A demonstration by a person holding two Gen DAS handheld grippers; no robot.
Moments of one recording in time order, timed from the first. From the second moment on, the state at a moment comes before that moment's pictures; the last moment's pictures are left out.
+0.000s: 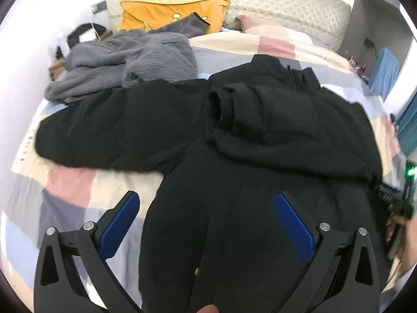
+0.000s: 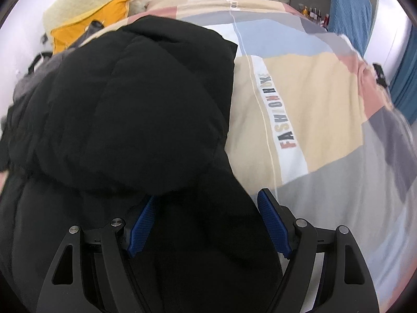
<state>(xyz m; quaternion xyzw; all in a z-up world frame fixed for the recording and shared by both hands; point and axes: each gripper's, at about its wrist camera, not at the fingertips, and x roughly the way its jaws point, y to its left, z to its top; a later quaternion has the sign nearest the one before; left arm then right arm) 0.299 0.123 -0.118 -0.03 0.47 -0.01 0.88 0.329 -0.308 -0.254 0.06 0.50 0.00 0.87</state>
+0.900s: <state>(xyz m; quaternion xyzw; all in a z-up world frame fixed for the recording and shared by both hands) 0.432 0.133 -0.178 -0.14 0.43 -0.04 0.89 0.348 -0.314 -0.248 0.12 0.44 0.01 0.89</state>
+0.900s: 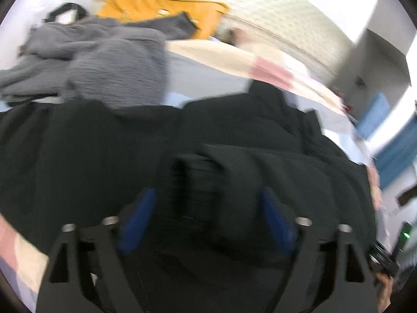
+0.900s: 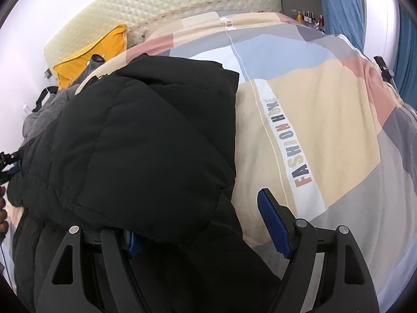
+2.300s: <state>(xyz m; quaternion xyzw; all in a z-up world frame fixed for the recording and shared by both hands) 0.363 0.084 -0.207 -0.08 0.49 -0.06 0.86 0.342 -0.319 -0.259 0.01 0.42 -0.02 0.91</state>
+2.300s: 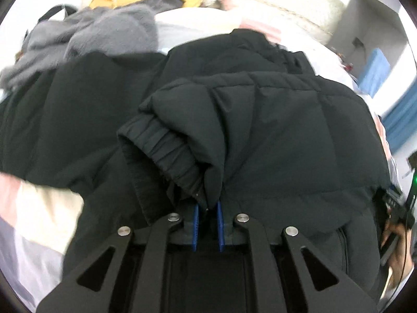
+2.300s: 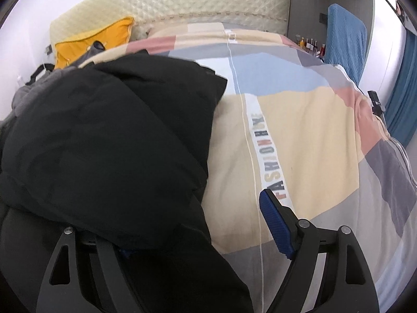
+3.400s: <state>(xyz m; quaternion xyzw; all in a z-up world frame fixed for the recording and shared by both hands) 0.243 0.086 -0.147 -0.04 0.38 -0.04 0.92 0.194 -0.224 -0.152 0.00 0.32 0.08 0.94</state>
